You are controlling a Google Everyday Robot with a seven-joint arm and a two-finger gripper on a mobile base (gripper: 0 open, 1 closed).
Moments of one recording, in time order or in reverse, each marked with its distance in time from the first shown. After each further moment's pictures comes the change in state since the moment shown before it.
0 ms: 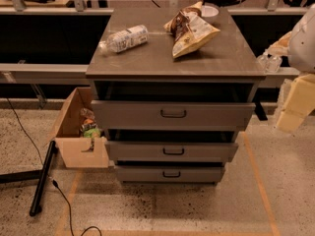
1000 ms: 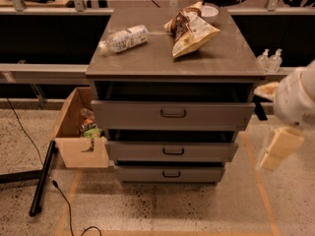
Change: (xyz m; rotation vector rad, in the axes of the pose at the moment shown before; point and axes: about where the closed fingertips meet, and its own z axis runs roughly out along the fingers) arm 0.021 0.030 0.087 -0.033 -0.104 0.002
